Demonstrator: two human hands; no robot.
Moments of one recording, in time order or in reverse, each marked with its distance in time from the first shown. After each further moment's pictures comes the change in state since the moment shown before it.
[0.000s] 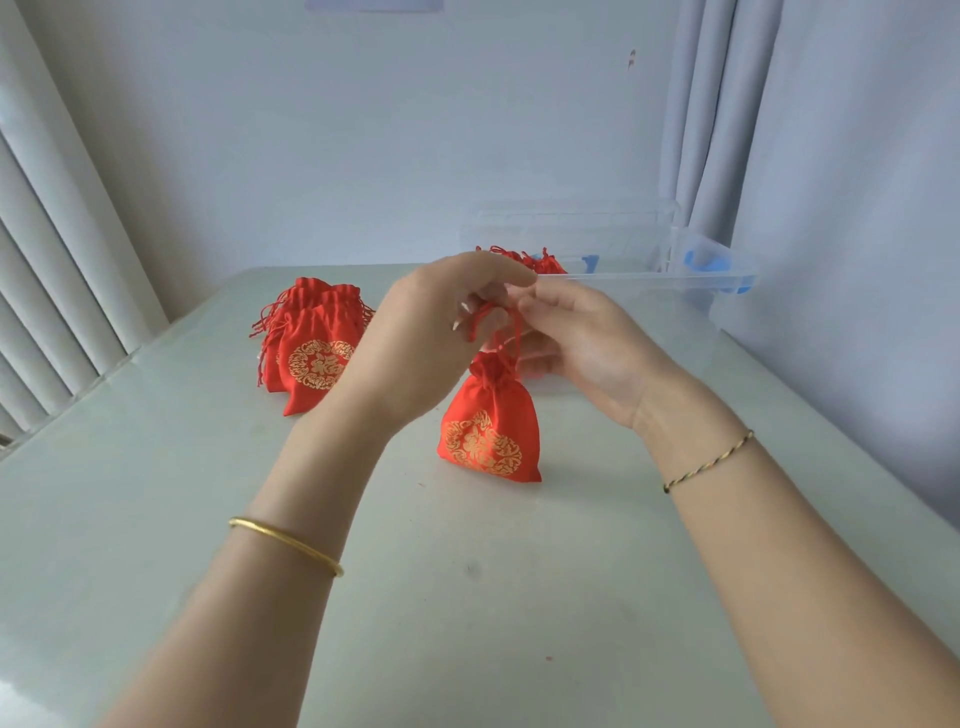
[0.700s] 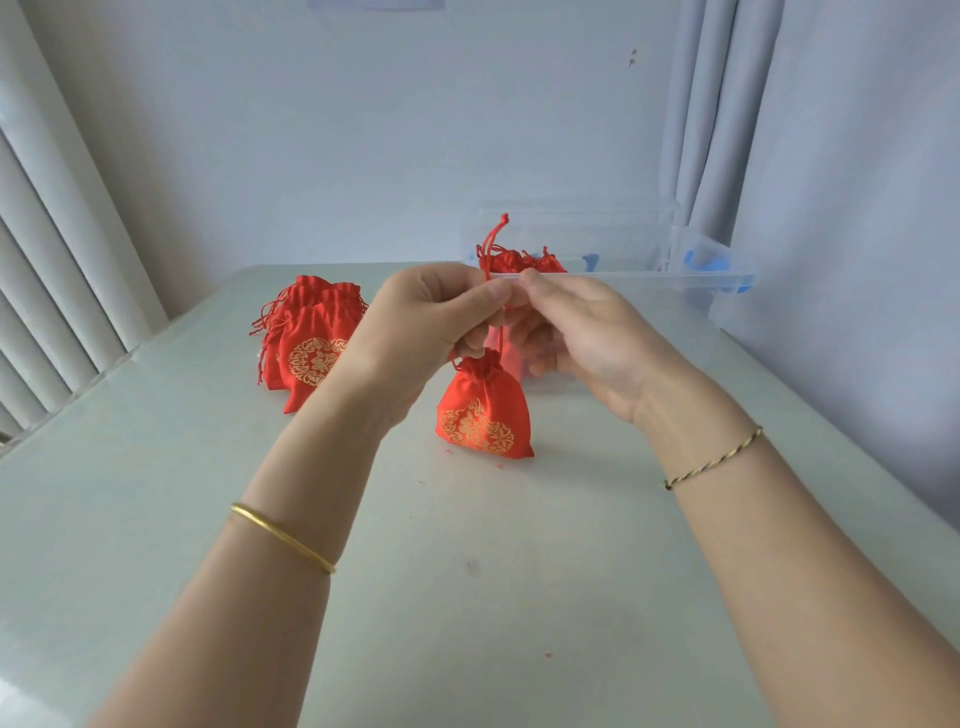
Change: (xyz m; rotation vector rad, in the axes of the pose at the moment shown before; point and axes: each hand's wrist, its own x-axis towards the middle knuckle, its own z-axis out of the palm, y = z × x) left_hand 0.002 0.001 0.000 -0.644 -0.038 -0.418; right_hand -0.006 -0.014 0.005 -0.097 0.099 0.027
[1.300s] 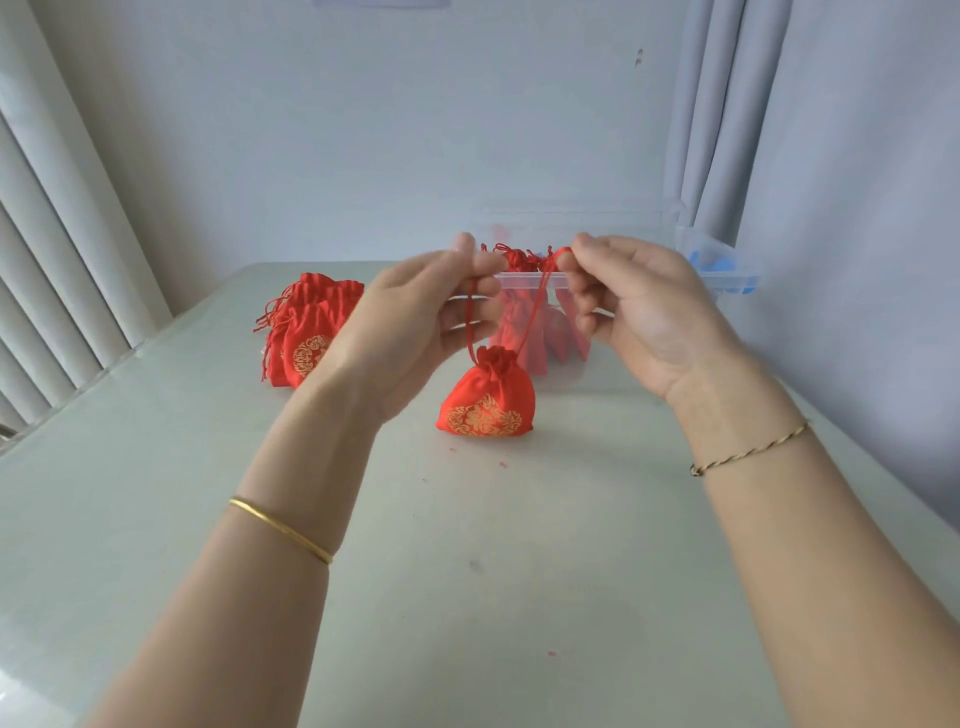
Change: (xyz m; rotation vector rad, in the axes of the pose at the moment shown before) left_hand 0.004 -0.002 -0.007 -0.321 -0.035 -0.076; right_hand 0.005 -0.008 -0.021 0.253 0.187 -0.068
